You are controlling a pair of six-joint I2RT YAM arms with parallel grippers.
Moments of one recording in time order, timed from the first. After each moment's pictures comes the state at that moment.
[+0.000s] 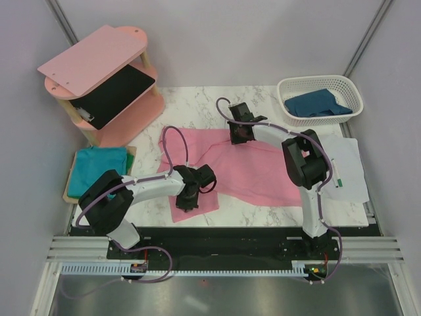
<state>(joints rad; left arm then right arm) -0.91 1.59 0.88 -0.80 -0.23 -0.78 0.48 2.14 1.55 -0.35 0.03 0.29</state>
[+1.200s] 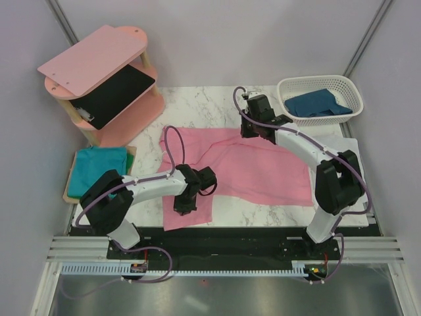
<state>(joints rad) -0.94 1.56 0.92 -1.00 -0.25 -0.89 0.46 1.79 1.39 -0.38 0.03 0.28</state>
